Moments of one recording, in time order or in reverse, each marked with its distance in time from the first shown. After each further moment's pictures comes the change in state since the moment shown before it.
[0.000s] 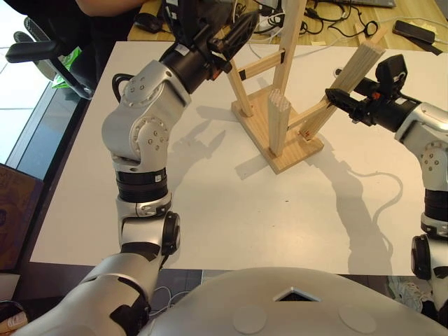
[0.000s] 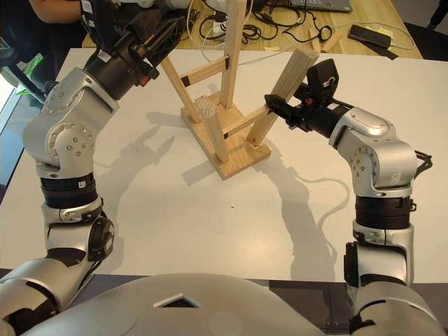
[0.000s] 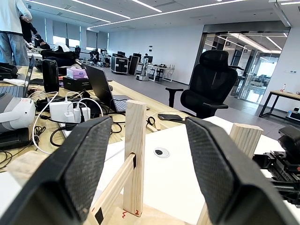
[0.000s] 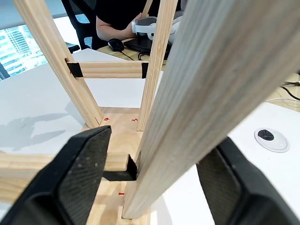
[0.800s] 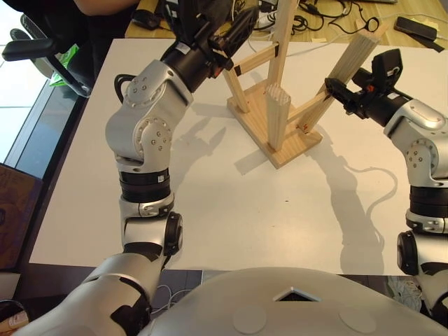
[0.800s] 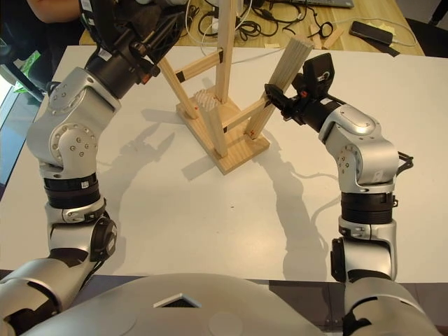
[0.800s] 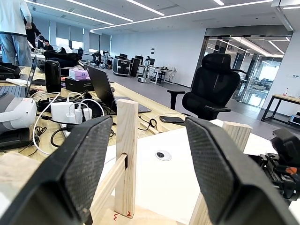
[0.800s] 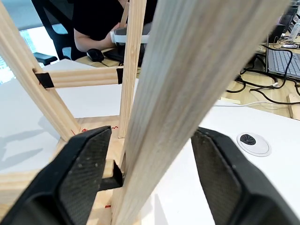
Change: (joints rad) left arm 0.001 -0.018 -0.004 0.001 0.010 -0.026 0.018; right arm -0.028 0.089 -0.016 0.029 -0.065 -0.083 -0.102
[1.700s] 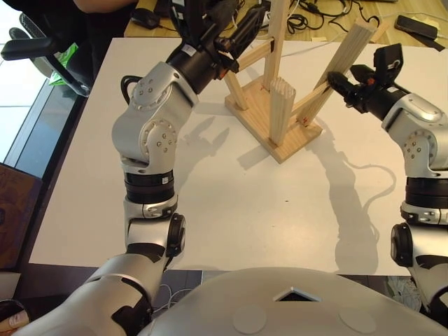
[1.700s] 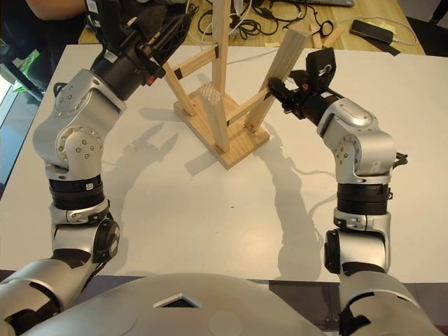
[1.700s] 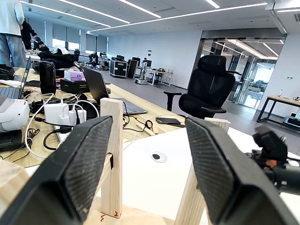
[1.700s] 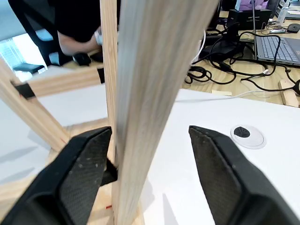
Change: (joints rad) left arm 0.006 -0.021 -0.016 -0.002 0.009 -0.026 0.002; right arm -0.065 0.040 -0.066 0.073 0.012 0.029 -0.053
